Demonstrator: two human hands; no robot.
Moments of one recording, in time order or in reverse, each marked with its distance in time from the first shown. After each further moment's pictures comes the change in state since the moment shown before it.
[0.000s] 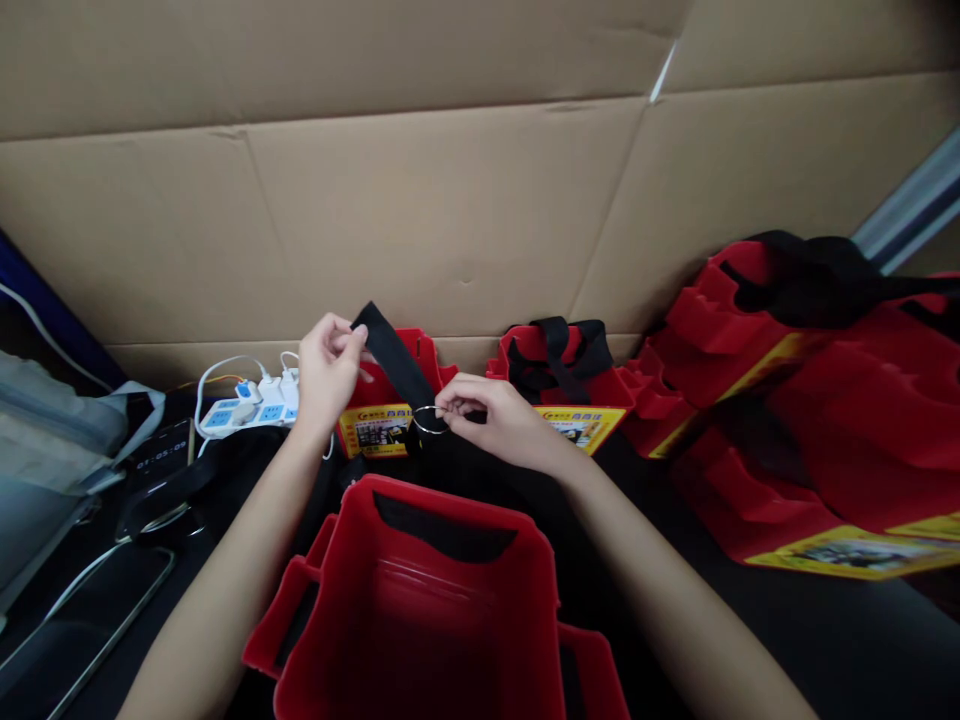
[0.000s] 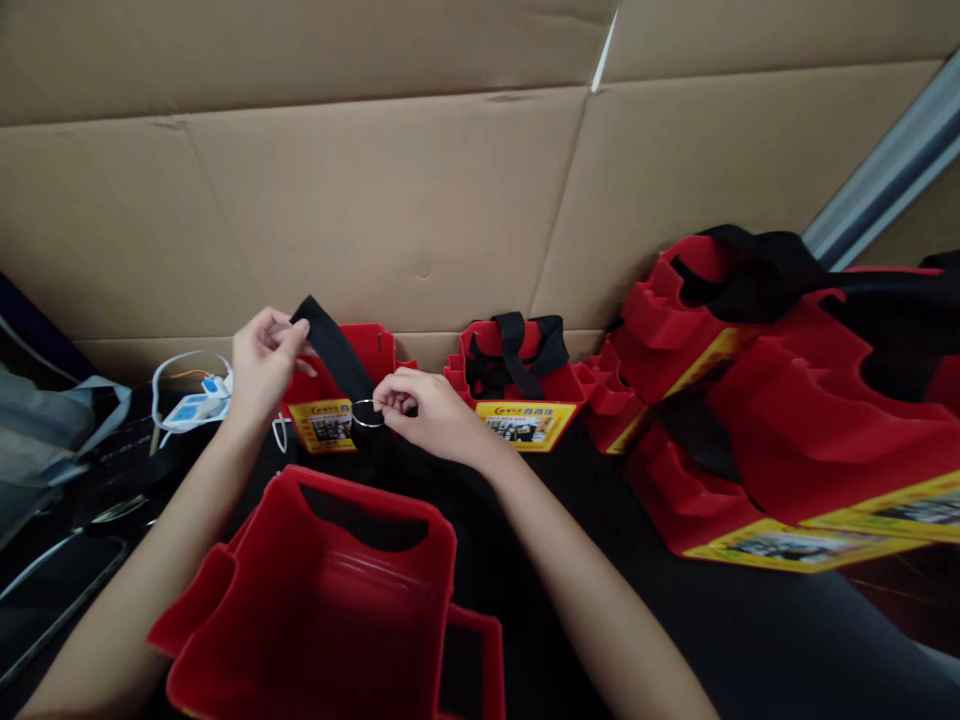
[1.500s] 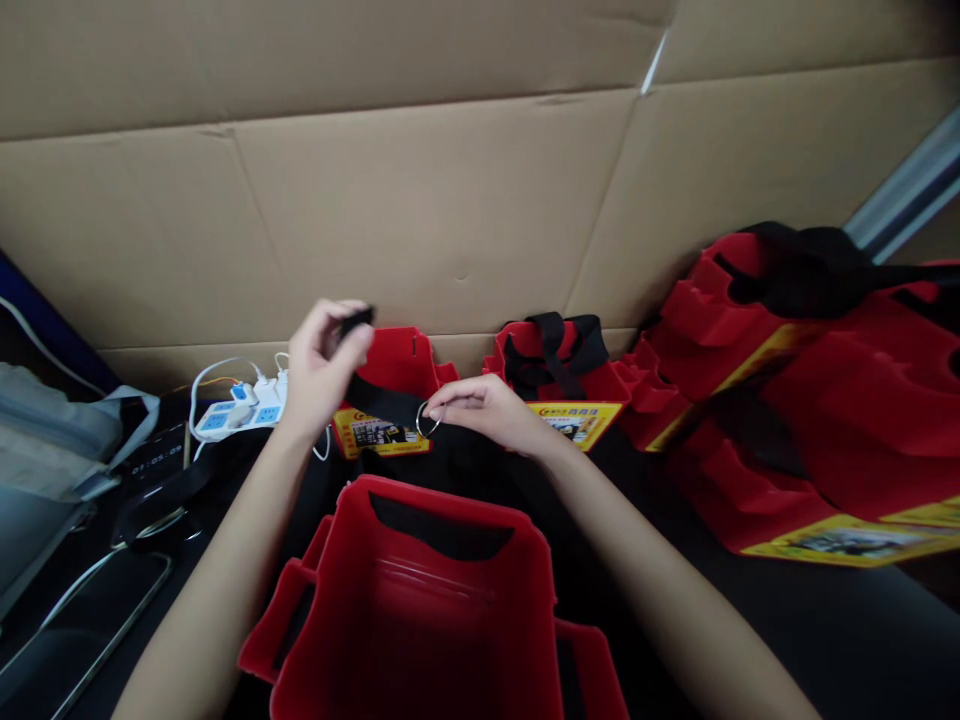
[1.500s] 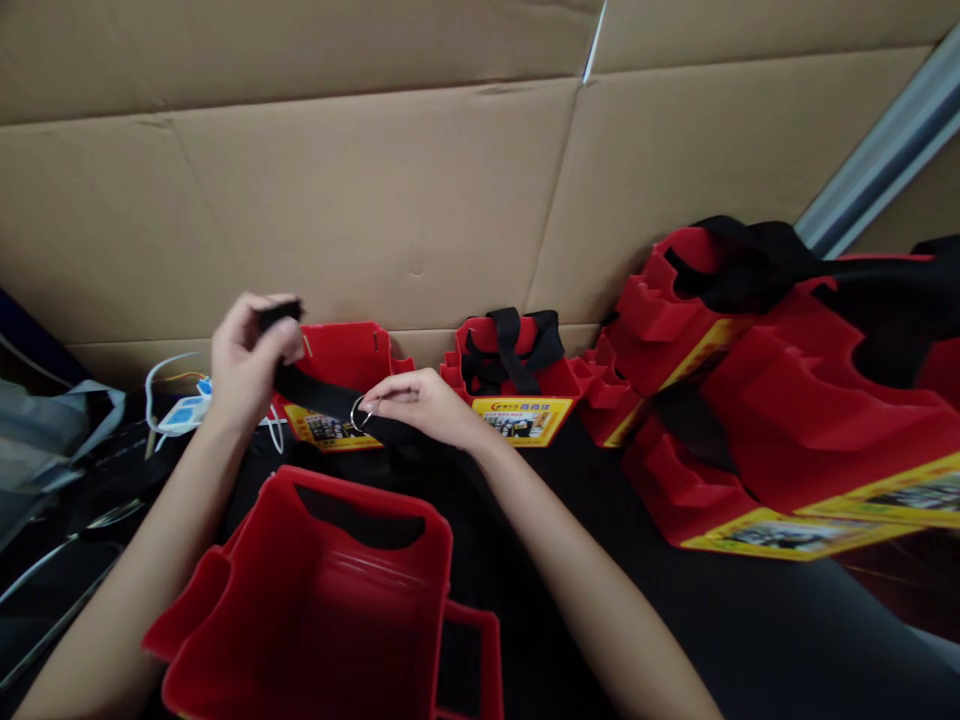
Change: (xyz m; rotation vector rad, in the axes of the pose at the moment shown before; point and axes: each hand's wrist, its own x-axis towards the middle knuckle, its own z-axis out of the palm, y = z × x) left_hand -0.002 0.016 -0.002 -0.057 -0.156 0.268; right_hand 0.006 0.019 0.000 0.400 -0.076 0.046
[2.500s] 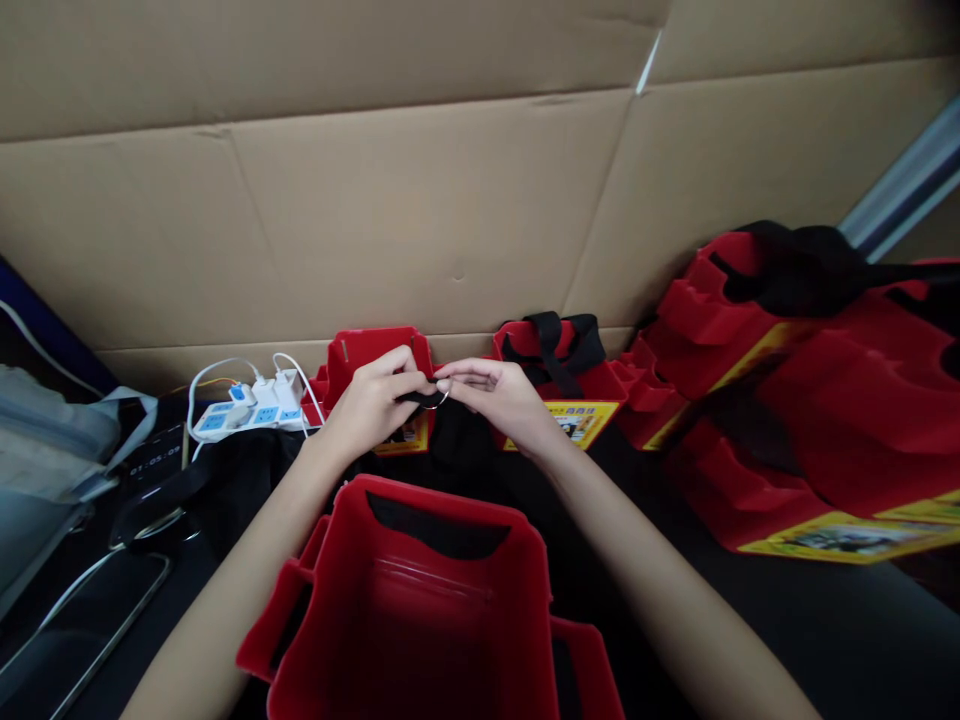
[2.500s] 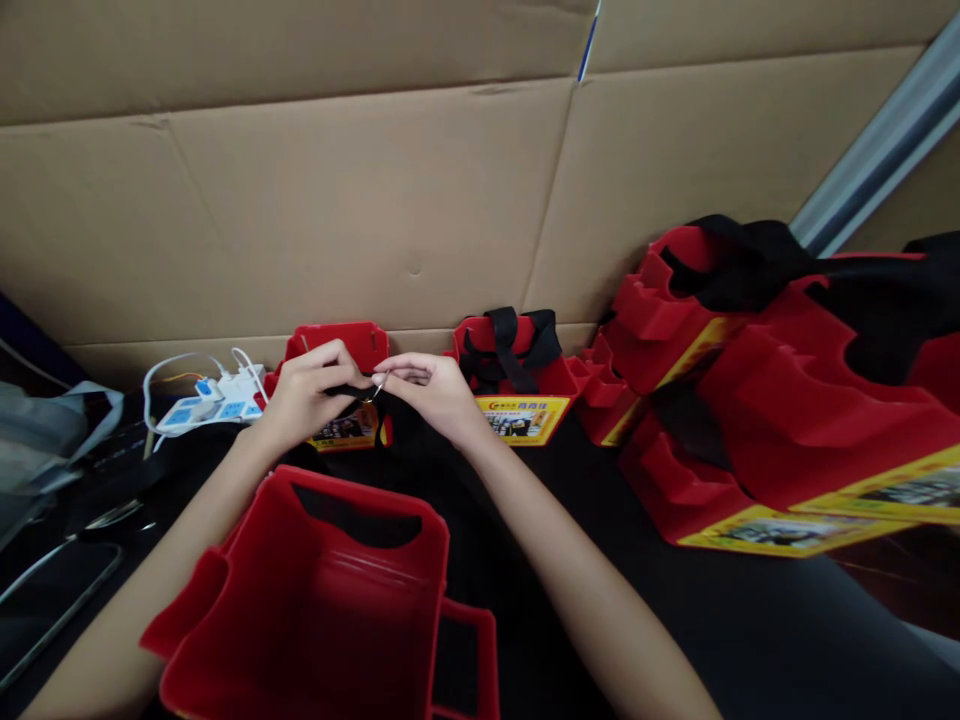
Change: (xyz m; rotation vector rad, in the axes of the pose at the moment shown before) left_hand -0.021 -0.010 0.018 0.544 -0.489 0.350; right_hand -0.001 -0.011 0.005 0.009 0.361 0.022
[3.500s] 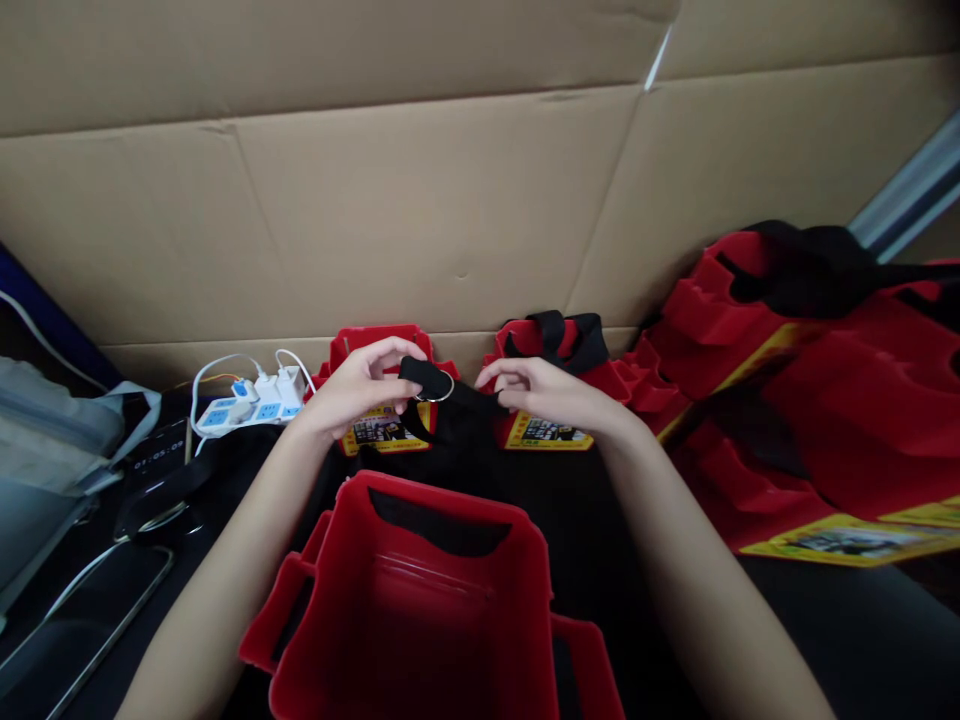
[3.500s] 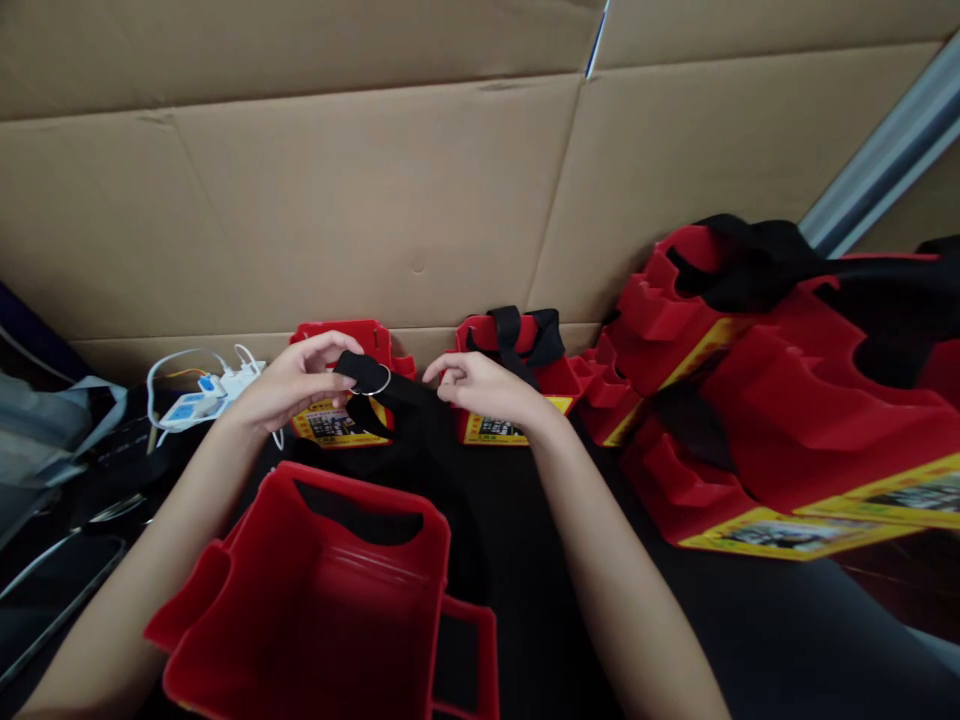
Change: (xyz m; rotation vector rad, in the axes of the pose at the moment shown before) left_hand 0.006 -0.001 -0.016 -0.940 -0.145 -0.720; right_hand 0.003 -0.011 -0.055 -0.385 -0.247 0.149
